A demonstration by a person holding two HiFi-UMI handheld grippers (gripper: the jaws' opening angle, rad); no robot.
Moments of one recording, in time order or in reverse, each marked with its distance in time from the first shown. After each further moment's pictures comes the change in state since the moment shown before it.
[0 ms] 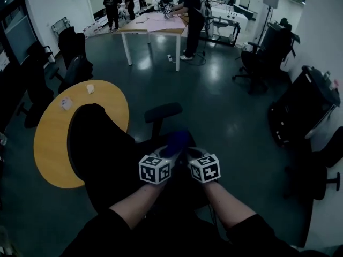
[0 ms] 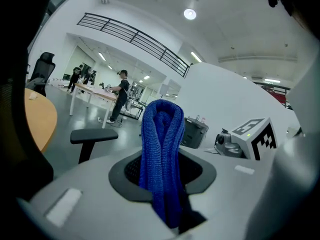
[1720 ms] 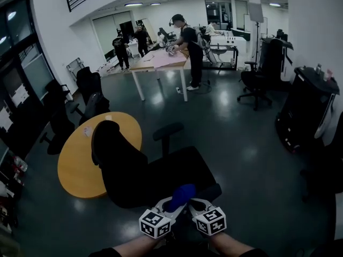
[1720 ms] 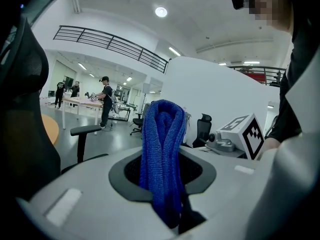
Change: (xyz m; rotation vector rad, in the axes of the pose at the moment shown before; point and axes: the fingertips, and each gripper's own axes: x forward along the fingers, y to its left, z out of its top) left arm -0.172 -0.191 -0.113 0.204 0.021 -0.084; right arm -0.197 0.153 -0.121 0.099 -0.156 0.155
